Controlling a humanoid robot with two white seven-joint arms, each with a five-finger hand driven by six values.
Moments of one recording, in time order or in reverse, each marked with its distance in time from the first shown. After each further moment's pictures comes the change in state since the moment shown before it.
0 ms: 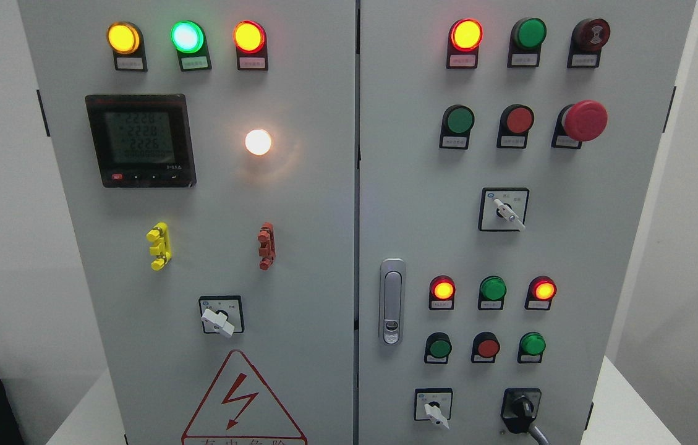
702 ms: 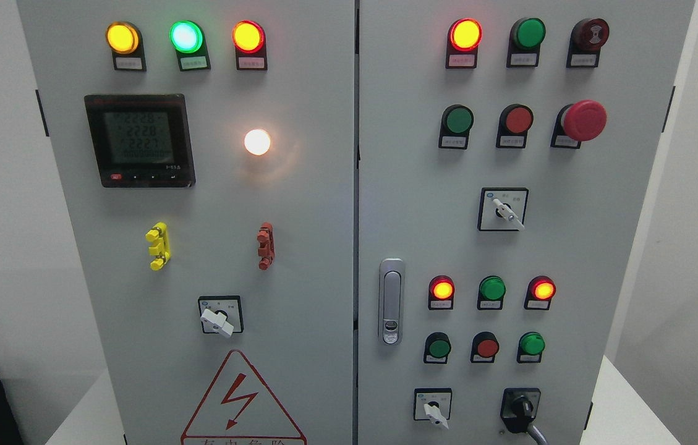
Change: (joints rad) left arm 0.000 0.000 0.000 0.000 0.000 0.000 0.000; right arm -0.001 0.001 0.000 0.001 -0.001 0.000 0.001
